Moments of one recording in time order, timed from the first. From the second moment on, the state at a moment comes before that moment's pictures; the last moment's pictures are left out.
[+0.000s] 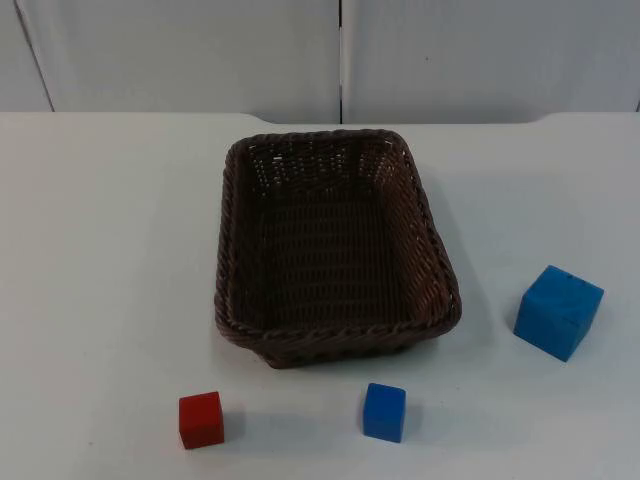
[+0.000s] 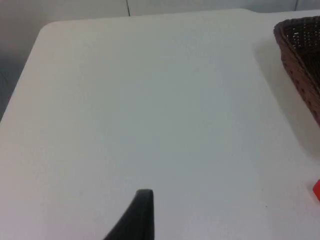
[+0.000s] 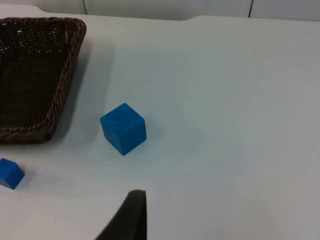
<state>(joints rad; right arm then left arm) 0.06 0.00 -0.52 0.06 1.08 -0.08 0.05 0.00 -0.50 -0.06 1.08 0.10</state>
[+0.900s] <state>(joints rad) 0.06 0.00 -0.52 0.06 1.08 -0.08 0.05 0.07 -0.62 -0.16 1.07 0.09</state>
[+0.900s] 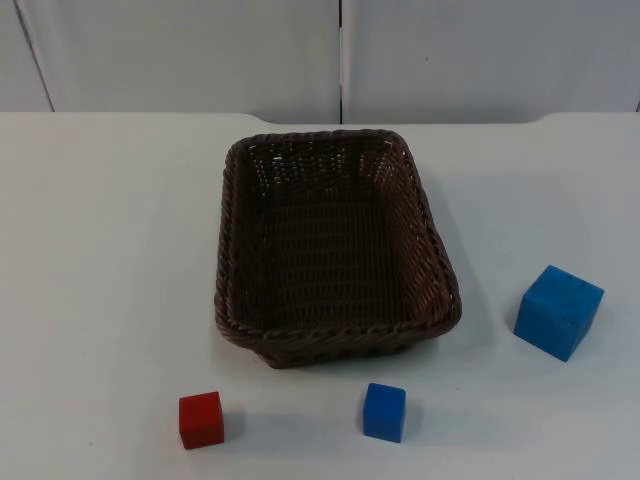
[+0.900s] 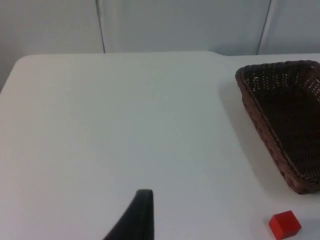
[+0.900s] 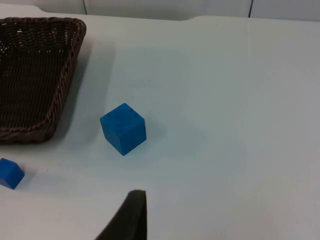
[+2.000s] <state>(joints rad) 0.06 0.00 -0.52 0.06 1.08 -0.08 0.05 0.35 -0.62 -0.28 0.99 0.10</state>
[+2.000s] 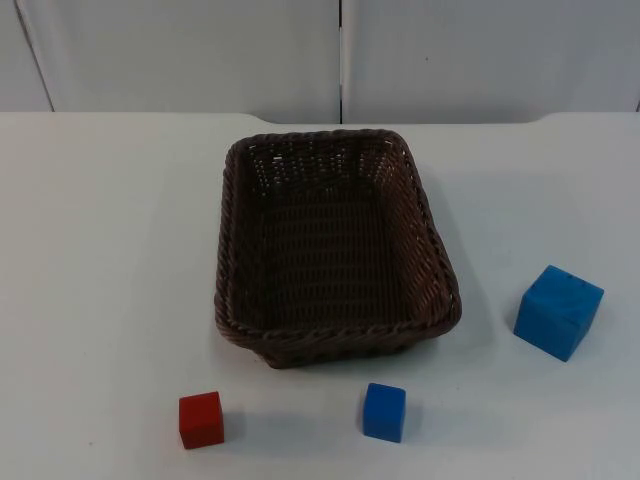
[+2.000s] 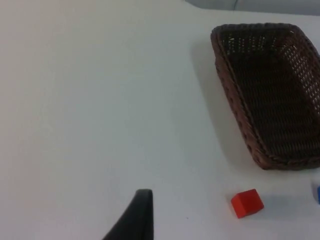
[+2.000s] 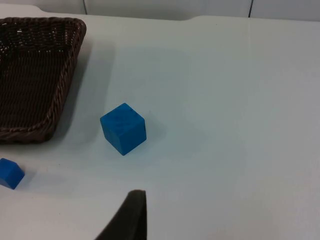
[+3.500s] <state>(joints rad) 0.06 0.00 -0.52 0.06 1.08 -0.08 0.03 1.35 -0.91 -0.68 0.72 0.59</state>
